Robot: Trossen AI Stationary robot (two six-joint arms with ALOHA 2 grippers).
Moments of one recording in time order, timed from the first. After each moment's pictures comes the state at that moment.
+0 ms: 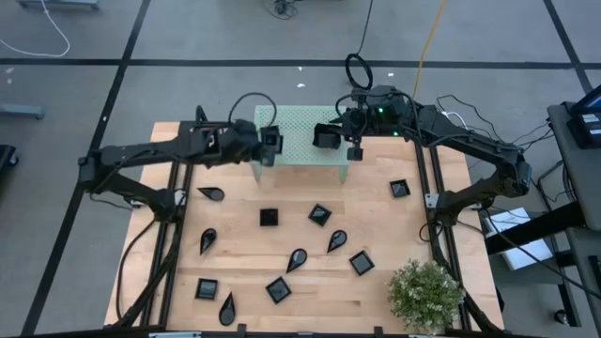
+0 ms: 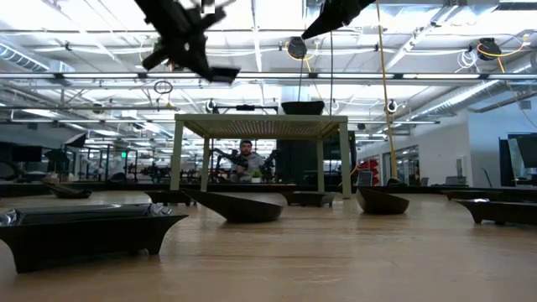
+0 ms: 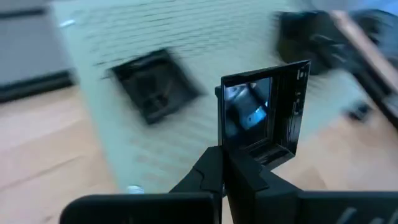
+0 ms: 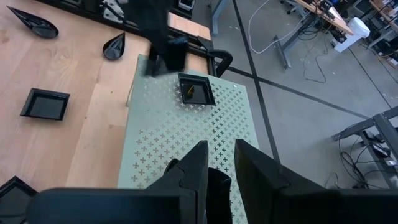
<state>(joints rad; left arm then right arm) 0.27 1.31 1.16 -0.64 -0.36 -0.79 -0.40 1.37 1.44 -0.55 -0.05 -0.54</state>
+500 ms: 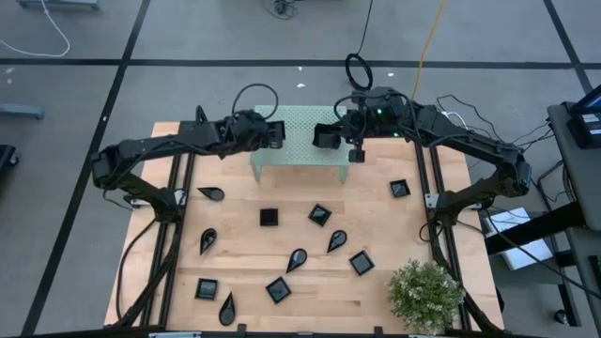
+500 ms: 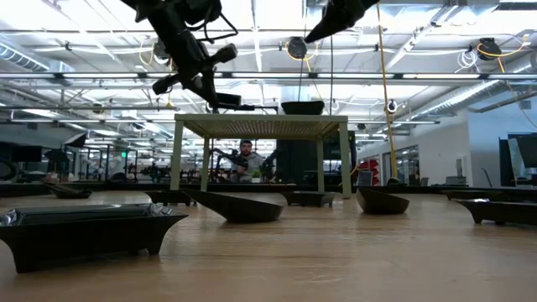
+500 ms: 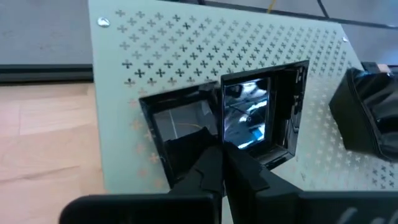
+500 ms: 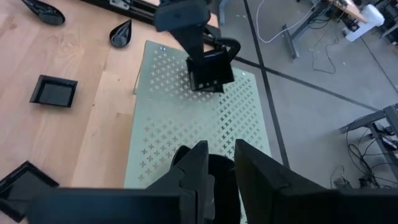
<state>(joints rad) 0.40 1.43 1.16 -0.52 -0.36 -0.91 -0.40 1.37 1.44 -0.60 -0.05 -0.54</state>
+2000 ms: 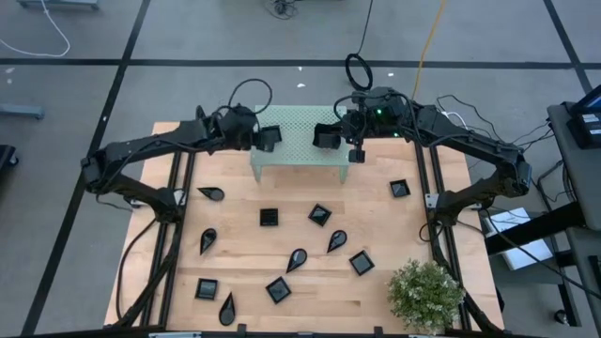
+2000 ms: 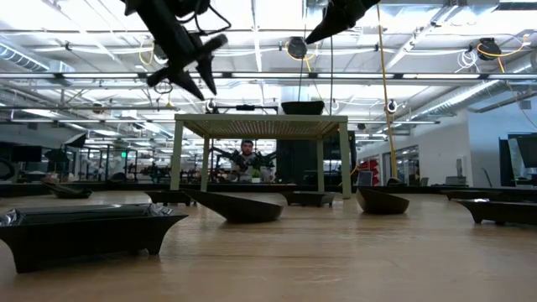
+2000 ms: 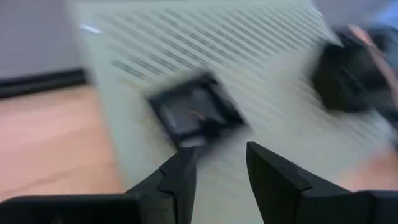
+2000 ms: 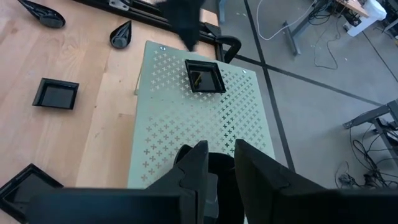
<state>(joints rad) 0.43 1.34 1.16 -0.59 -0.19 -0.75 -0.40 1.37 1.44 -0.61 -0.05 -0.52</state>
